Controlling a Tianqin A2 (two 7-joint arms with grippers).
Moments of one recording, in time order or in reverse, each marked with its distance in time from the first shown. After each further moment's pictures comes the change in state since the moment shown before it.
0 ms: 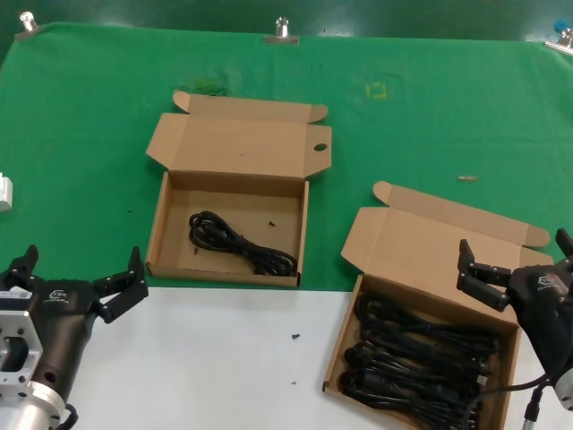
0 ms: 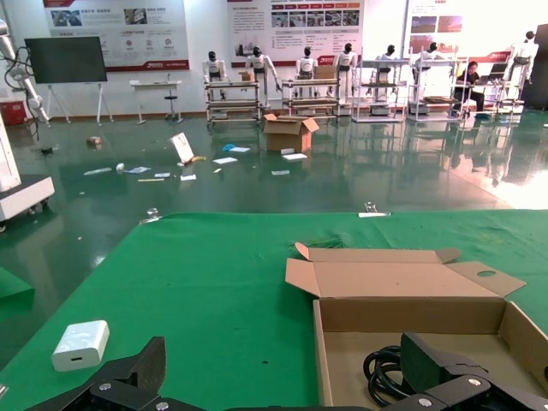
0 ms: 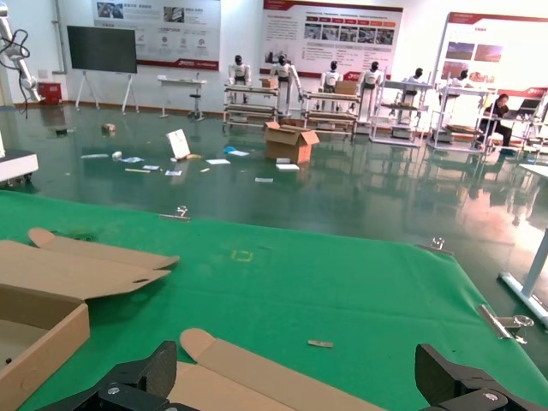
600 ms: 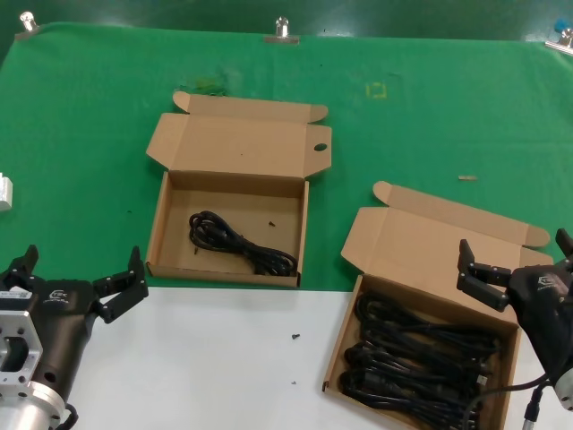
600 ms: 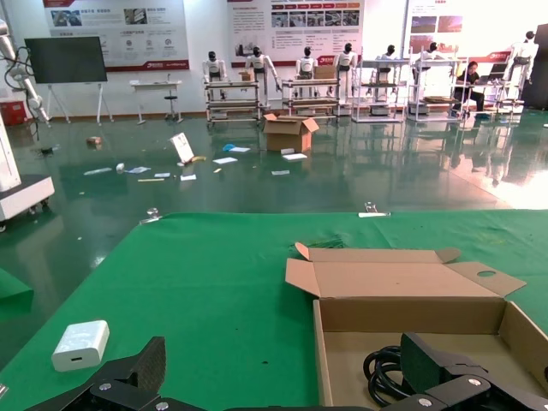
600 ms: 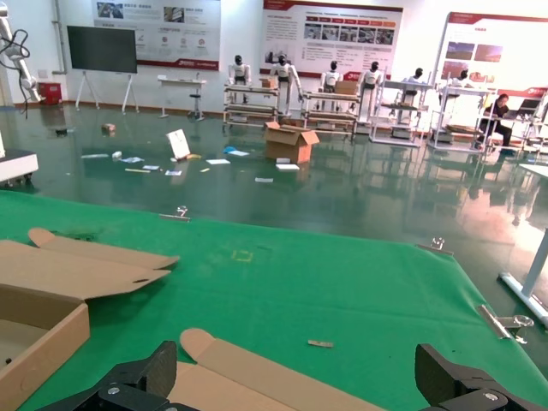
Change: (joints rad) left arm 0.000 0.000 0.000 0.000 0.000 0.000 0.000; right arm 0.000 0.000 0.000 0.000 0.000 0.000 0.000
